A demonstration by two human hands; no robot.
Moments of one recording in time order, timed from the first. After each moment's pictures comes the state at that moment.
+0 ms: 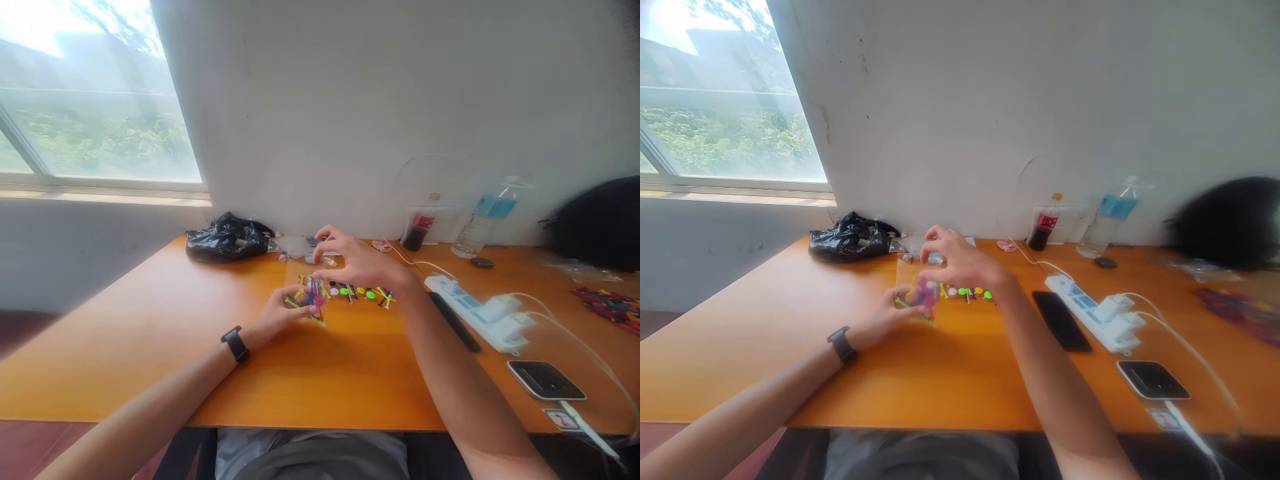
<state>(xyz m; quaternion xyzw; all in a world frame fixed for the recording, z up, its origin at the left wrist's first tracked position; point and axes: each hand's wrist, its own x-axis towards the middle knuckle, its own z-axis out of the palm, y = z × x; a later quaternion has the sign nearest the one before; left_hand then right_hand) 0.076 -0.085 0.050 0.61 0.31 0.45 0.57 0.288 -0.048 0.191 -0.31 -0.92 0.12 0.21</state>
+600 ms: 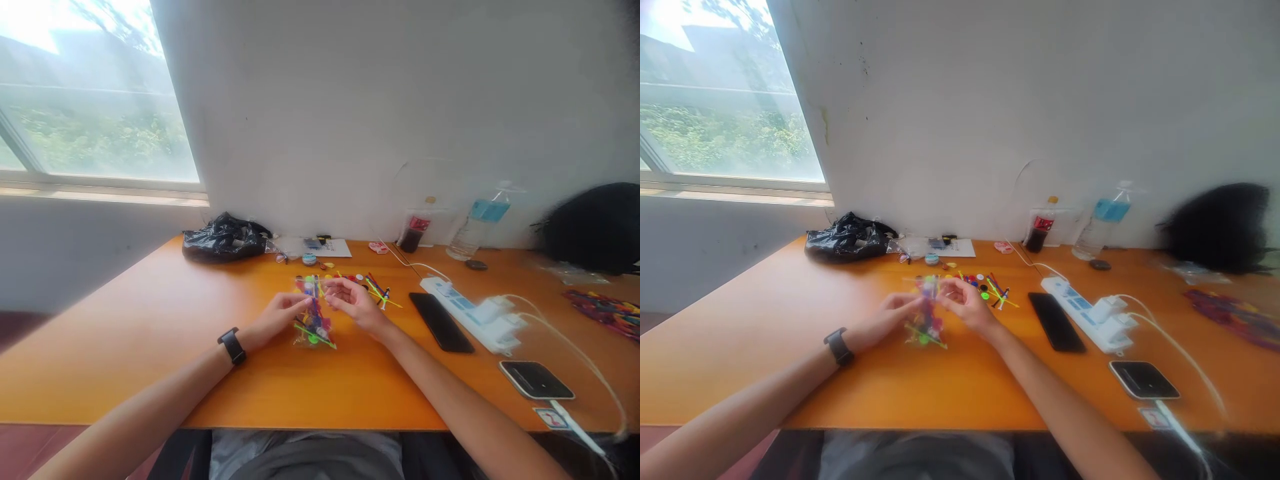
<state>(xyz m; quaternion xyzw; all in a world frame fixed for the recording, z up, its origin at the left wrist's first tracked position) 0.075 -0.080 0.037 0.64 0.34 0.39 0.57 0.307 -0.047 0.039 -0.35 -0.65 0.50 0.45</state>
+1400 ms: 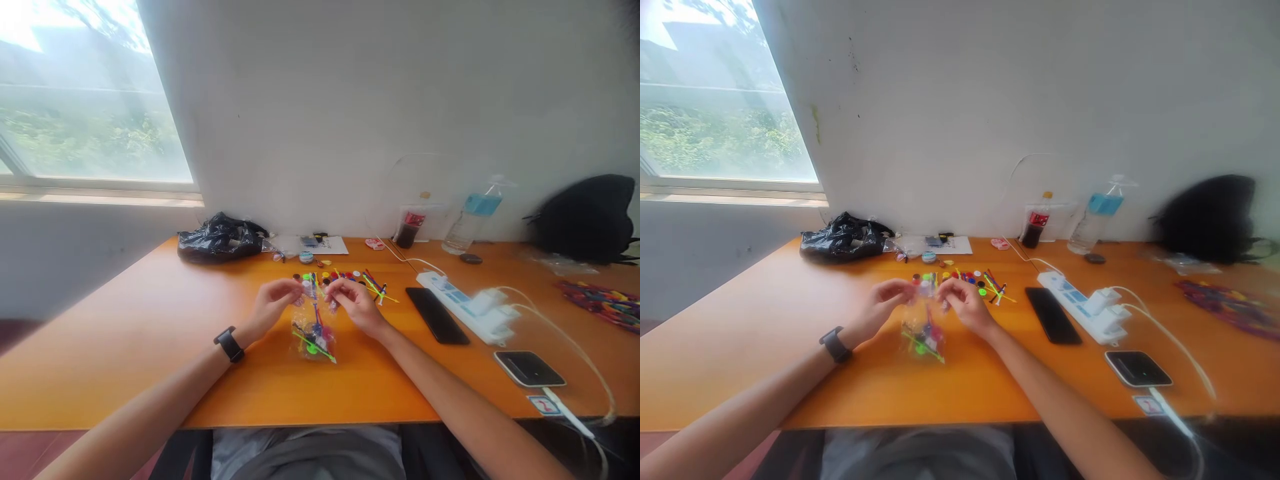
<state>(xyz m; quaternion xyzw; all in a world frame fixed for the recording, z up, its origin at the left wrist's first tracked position) 0.069 -0.067 0.029 0.60 0.33 0.55 0.47 0.309 -0.047 0.030 -0.29 -0.68 0.47 0.49</state>
